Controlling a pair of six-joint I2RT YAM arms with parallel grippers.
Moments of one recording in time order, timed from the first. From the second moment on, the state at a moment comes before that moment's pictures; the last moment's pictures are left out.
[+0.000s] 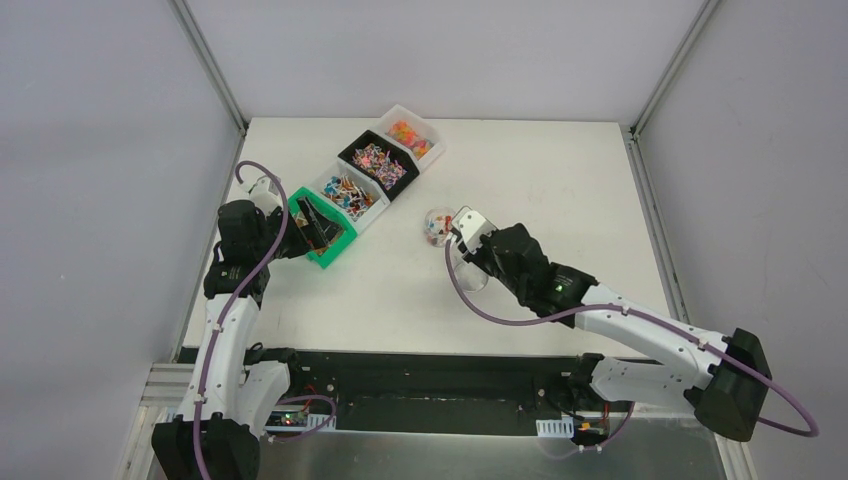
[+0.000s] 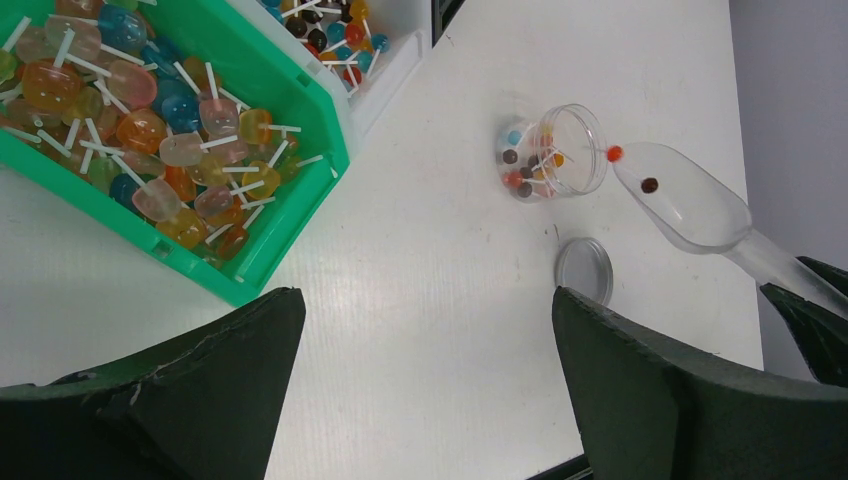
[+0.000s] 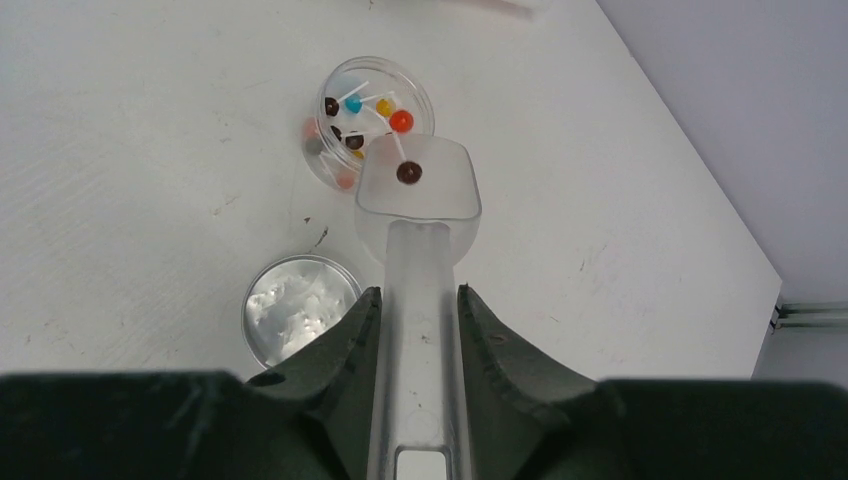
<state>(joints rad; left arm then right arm) 0.08 0.82 0.70 -0.39 0.47 -0.47 0.96 1.06 0.78 -0.18 0.38 -0.36</state>
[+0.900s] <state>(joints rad) 0.08 0.83 0.70 -0.41 0.37 -0.47 0.98 1.16 0.98 -0.29 0.37 -0.34</state>
